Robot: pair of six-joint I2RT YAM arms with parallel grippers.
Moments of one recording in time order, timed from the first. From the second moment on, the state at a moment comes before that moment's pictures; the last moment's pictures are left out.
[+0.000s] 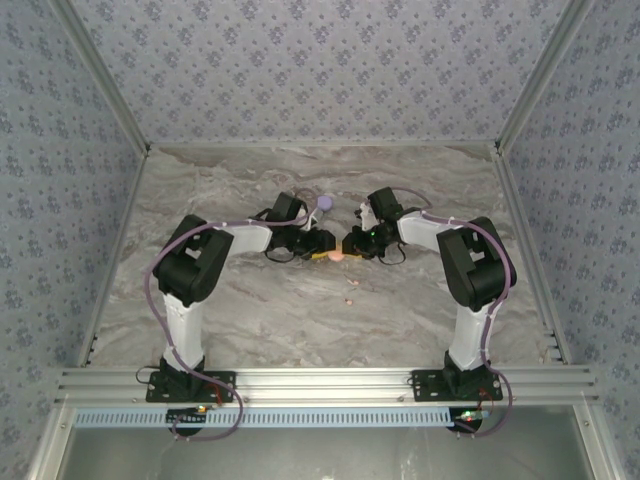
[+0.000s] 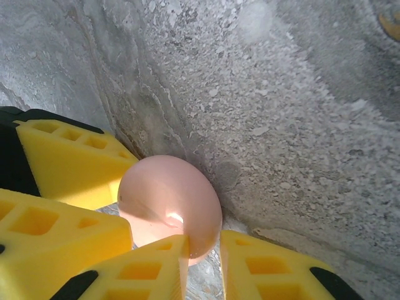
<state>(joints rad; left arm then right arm) -0.56 2.03 1.16 -0.03 0.67 -0.72 0.40 1.91 1.12 -0.36 -0.55 0.46</state>
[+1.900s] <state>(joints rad) -0.51 1.56 1.09 -0.09 0.83 -0.40 0.31 1.34 0.95 -0.25 -0.85 0.26</state>
